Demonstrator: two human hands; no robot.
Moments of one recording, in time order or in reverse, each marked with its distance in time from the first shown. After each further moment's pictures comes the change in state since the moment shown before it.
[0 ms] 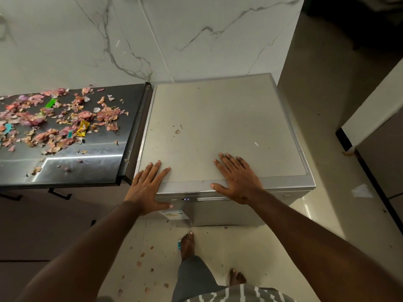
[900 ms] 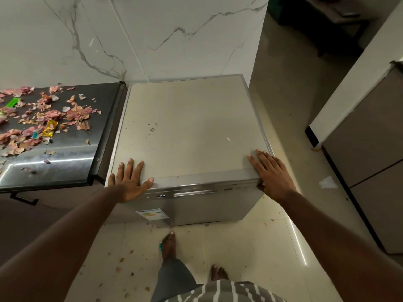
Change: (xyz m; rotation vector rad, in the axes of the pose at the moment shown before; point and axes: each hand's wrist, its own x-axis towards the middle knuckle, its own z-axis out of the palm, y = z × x) left_hand 0.018 0.033 -0.025 -0.119 -0.324 -0.272; right_hand -0.123 0.136 -0.018 -0.142 -0.009 0.279
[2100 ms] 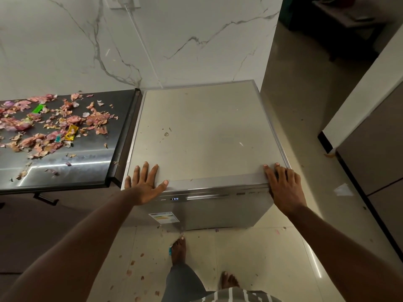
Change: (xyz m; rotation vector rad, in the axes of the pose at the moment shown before) left_hand -0.003 0.002 0.003 -0.024 0.034 0.023; right_hand -0.016 -0.025 0.016 -0.152 0.103 0.119
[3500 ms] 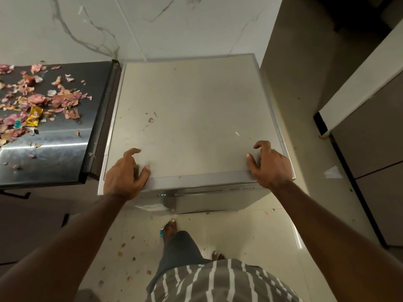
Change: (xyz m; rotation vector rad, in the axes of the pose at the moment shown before) left_hand 0.023 0.004 0.007 -0.314 0.693 0.212; right_hand 0.071 -0.026 -0.036 0.473 0.125 0.147
